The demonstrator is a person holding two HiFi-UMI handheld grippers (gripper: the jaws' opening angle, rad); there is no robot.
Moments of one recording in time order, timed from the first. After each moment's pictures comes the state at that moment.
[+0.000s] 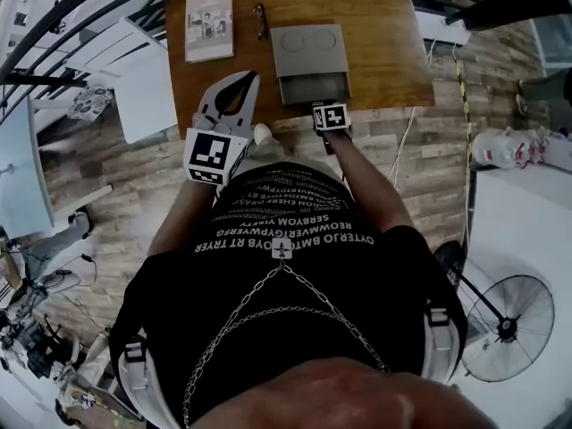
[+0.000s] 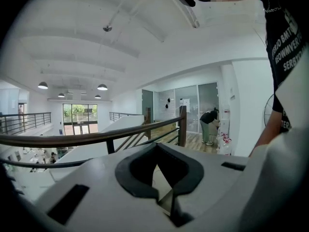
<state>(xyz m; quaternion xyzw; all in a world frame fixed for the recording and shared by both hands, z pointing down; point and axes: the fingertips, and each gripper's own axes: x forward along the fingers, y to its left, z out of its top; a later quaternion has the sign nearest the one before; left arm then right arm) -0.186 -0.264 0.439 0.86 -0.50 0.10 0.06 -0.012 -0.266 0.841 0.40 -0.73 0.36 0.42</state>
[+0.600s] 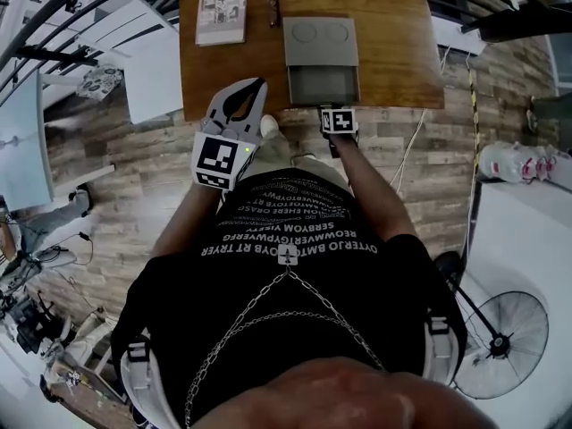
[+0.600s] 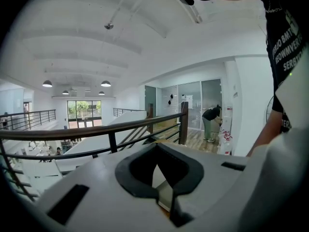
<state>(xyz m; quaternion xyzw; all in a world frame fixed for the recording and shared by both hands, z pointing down) -0.173 -0.219 0.460 0.84 -0.52 0.13 0.08 -0.001 -0.236 0.844 0.39 -0.74 0.36 0.41</state>
